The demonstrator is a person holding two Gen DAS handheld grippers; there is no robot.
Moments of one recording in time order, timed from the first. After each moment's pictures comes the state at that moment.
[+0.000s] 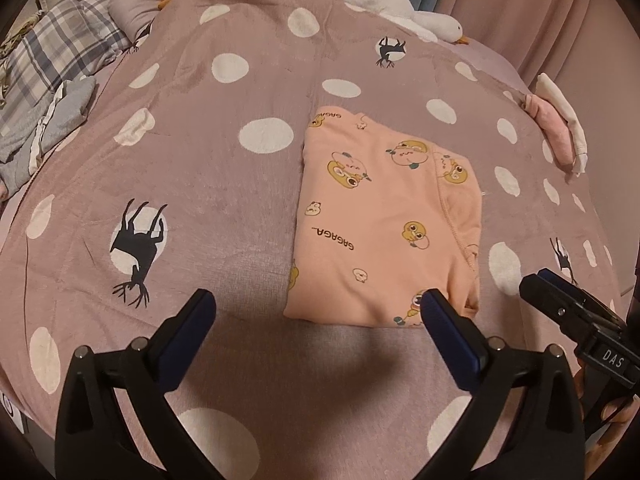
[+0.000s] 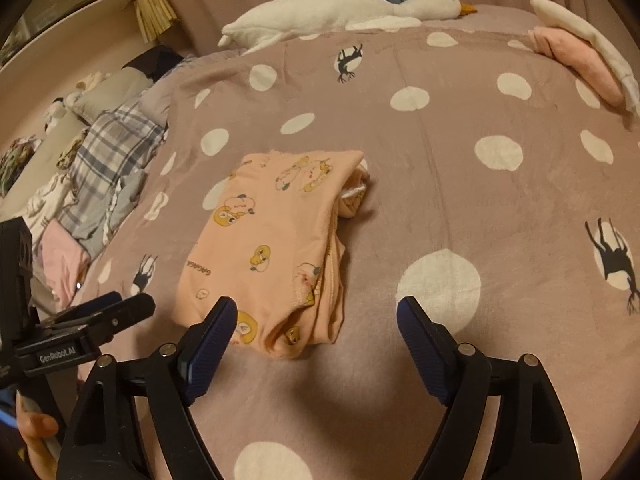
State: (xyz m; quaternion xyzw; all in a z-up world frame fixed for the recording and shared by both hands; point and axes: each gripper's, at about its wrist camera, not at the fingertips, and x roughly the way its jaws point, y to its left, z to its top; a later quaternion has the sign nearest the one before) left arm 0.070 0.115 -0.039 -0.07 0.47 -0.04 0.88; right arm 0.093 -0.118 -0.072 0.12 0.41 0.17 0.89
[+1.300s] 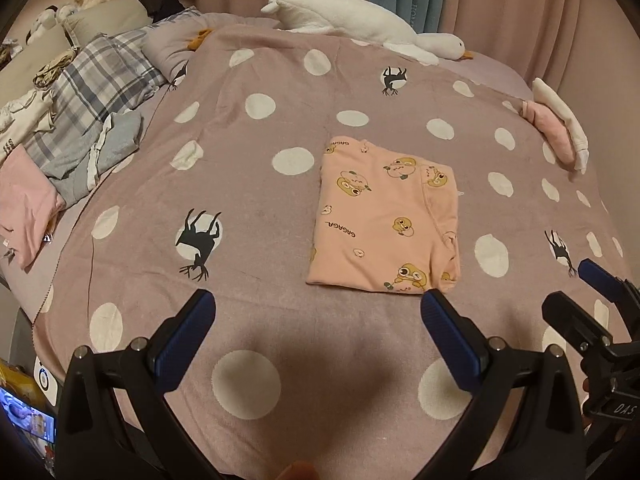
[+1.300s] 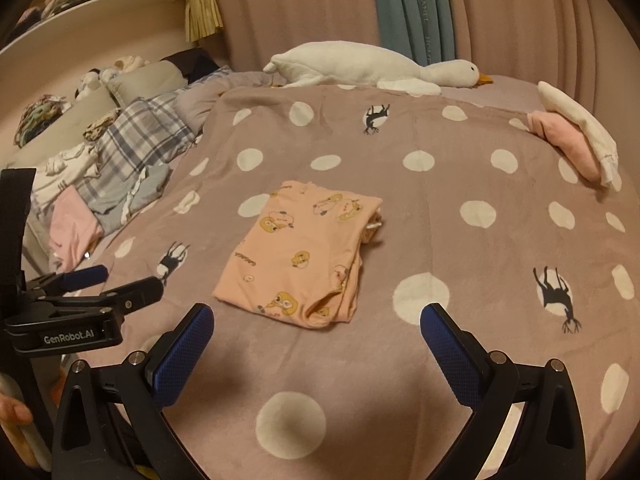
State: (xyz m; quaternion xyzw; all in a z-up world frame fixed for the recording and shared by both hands) left arm 0.000 0.098 0.012 -0.02 0.43 0.01 0.90; right arm 0.016 -0.094 -0.018 0.04 0.34 0.16 0.93
